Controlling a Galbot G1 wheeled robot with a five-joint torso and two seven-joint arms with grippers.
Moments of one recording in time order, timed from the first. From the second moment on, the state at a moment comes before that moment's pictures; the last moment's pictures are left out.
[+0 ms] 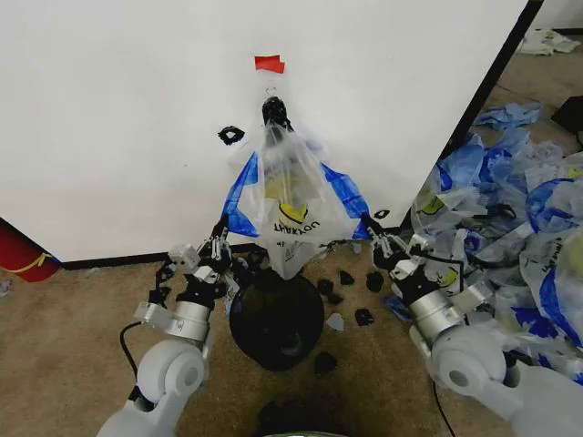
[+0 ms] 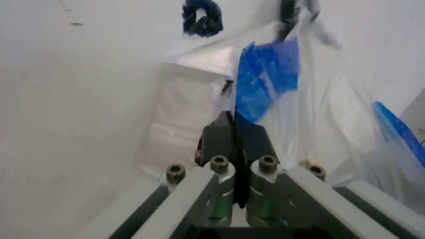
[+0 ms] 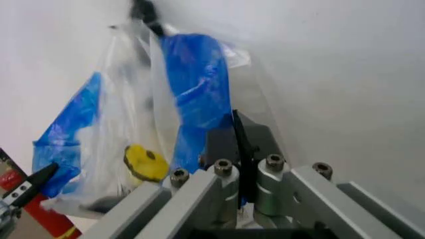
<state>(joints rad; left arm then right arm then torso) 1.32 -1.23 -0.35 -2.09 -0.71 -0.19 -0.01 -1.03 0.58 -0.08 2.14 1.07 0.42 0.25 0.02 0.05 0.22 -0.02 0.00</state>
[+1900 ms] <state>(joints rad) 1.40 -1.21 -0.43 -2.11 -0.70 -0.23 -0.01 -0.99 0.72 -0.21 2.18 1.04 0.46 0.22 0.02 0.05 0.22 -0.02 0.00</state>
